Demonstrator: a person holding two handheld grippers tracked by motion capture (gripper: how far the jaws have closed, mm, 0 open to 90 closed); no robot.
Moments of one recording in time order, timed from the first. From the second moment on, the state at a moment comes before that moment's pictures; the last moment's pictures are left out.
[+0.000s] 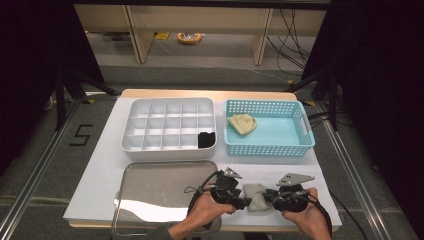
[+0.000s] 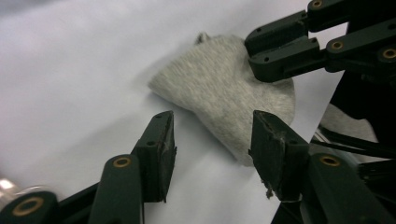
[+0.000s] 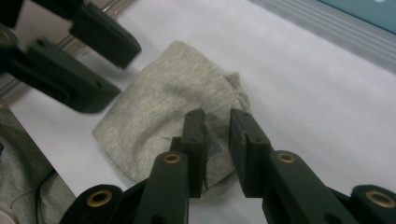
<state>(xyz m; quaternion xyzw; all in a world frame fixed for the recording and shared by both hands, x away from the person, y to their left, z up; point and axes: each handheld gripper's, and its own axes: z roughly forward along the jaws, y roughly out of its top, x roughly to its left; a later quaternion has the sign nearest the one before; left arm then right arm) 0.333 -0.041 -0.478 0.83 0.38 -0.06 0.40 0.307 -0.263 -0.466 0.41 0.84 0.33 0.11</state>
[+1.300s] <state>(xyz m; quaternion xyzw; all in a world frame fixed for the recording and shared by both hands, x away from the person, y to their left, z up) 0.333 -0.009 -0.478 0.83 0.39 -0.07 0.40 0.293 -0.209 -0.471 0.37 0.86 0.35 0.07</state>
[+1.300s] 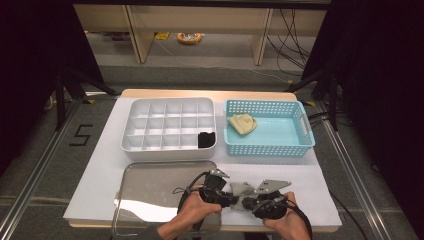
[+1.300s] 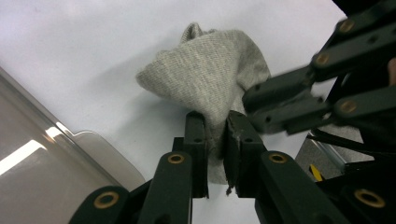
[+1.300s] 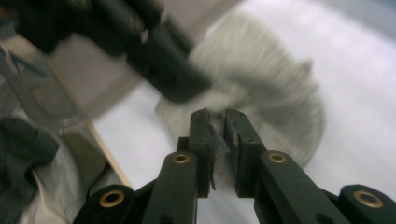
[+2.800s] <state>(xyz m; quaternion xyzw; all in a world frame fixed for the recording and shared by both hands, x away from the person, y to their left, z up) 0.354 -0.007 -0.478 0.81 0.41 -0.04 0.41 0.331 -0.213 -0.474 0.39 0.84 0.37 0.09</state>
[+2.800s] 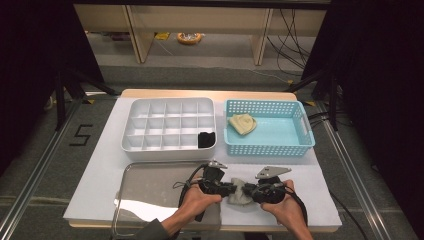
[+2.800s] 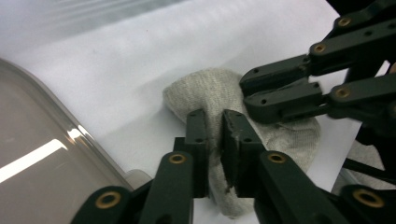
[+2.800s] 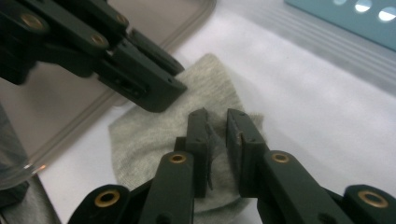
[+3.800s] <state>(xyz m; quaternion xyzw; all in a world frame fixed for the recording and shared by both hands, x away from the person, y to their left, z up) 0.340 -0.013 -0.465 0.81 0.40 -0.02 0.42 0.317 -0.215 -0.474 0.39 0.85 0.36 0.07</state>
